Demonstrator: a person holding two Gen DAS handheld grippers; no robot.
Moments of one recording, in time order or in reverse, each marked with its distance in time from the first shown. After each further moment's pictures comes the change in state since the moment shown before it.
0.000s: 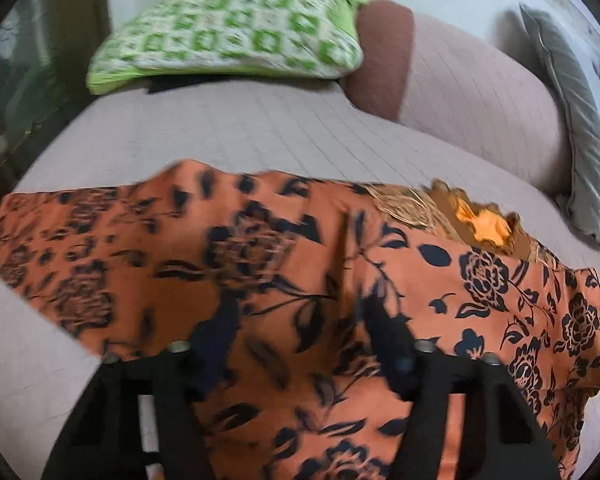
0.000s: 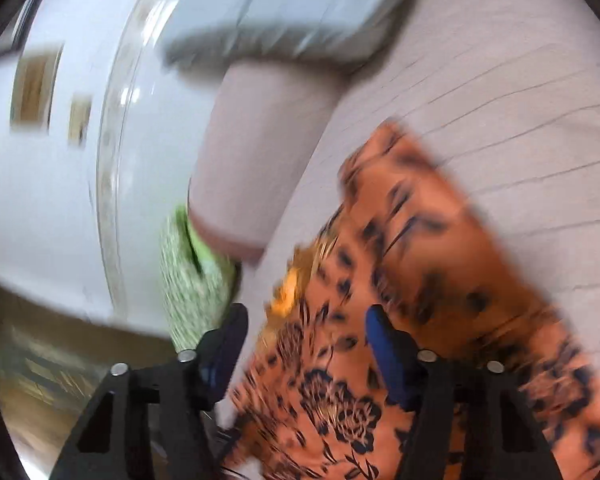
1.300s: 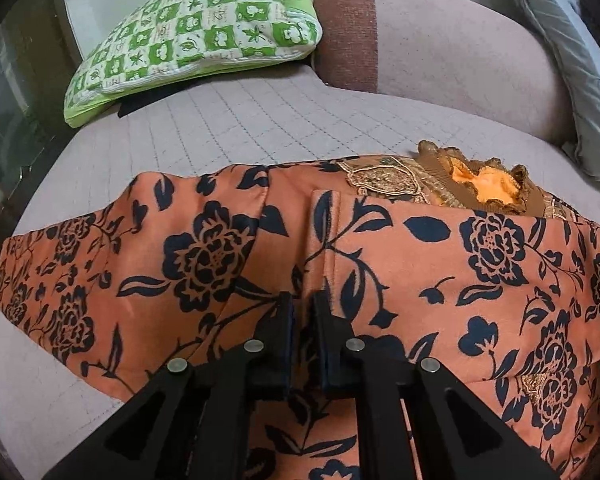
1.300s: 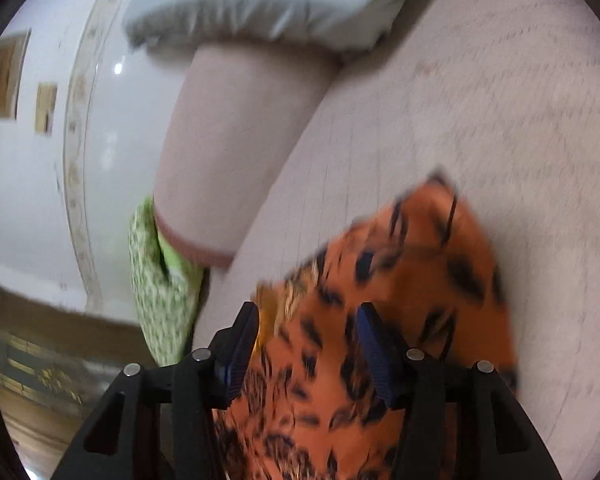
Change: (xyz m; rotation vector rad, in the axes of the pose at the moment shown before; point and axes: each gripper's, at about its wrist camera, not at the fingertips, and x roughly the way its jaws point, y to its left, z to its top) left arm 0.013 -0.031 -0.005 0.154 0.017 0.098; right arm 0.069 -0.004 0.064 -0.086 0.153 -0.091
